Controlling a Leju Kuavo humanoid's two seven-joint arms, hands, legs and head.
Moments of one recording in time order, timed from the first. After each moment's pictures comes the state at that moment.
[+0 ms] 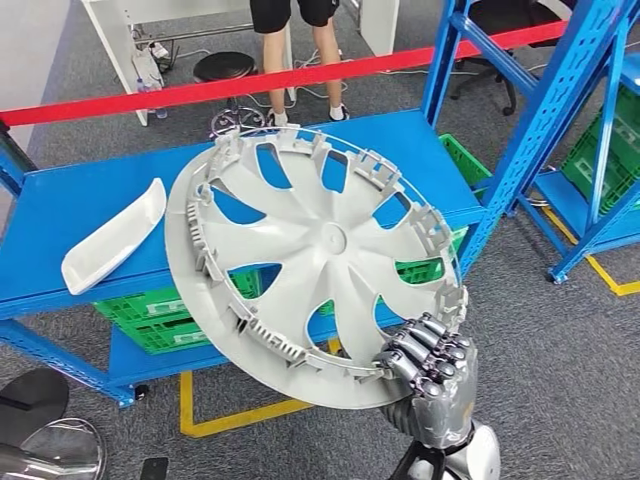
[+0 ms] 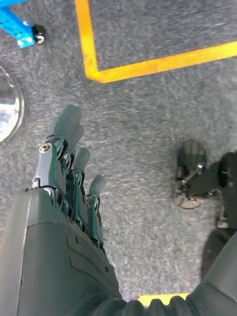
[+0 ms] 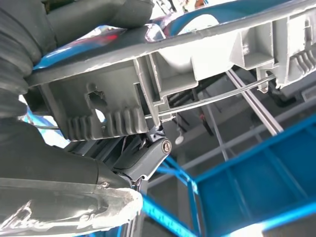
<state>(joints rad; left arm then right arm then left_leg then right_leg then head) -0.07 0.00 -0.94 -0.15 1.13 0.27 -0.61 0.17 0.14 0.32 -1.89 1.06 -0.68 -0.69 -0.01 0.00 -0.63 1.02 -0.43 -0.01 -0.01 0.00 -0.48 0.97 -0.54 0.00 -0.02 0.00</state>
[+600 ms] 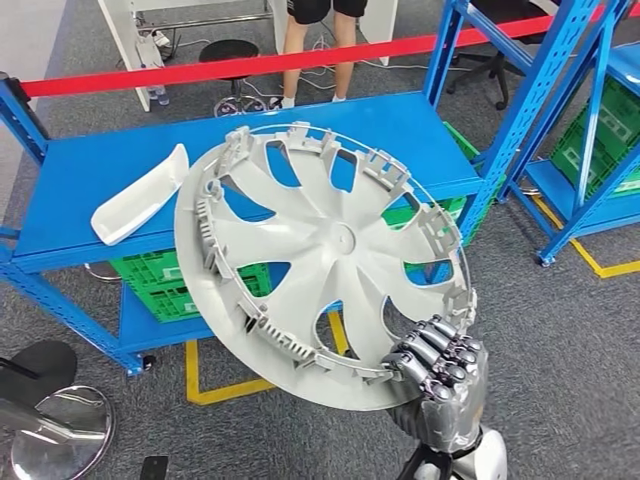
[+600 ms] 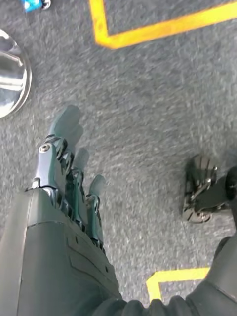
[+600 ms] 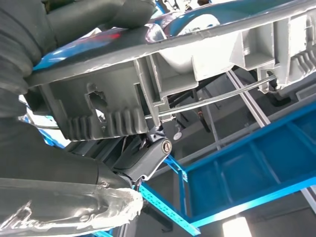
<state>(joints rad) -0.08 0.00 -0.97 -0.15 1.13 0.27 -0.60 0.19 0.14 0.30 -1.91 1.06 -0.68 -0.69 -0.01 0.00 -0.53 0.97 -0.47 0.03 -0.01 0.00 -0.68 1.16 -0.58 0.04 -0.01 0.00</state>
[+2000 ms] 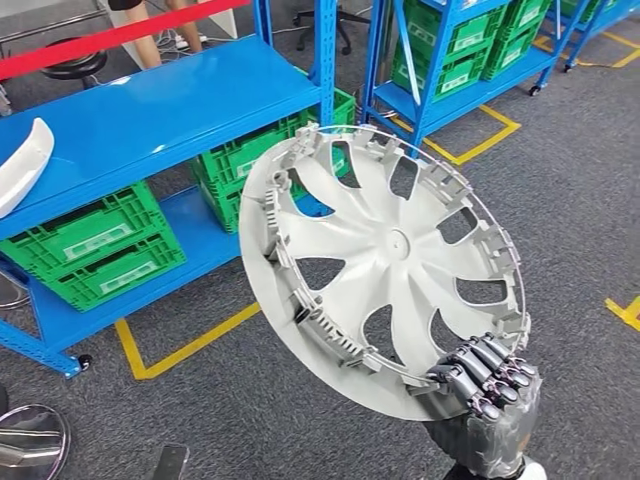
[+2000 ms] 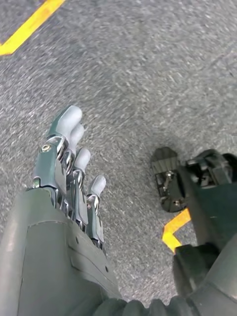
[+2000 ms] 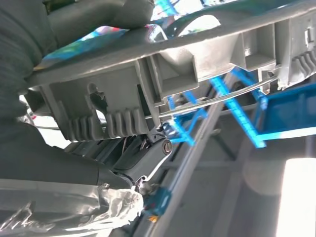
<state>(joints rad) -0.12 0.00 -1.06 -0.15 1.10 0.17 -0.58 0.33 0.17 0.20 -2.04 1.09 -0.68 -0.69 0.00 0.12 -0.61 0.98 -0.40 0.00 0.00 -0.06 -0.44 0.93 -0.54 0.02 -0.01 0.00</state>
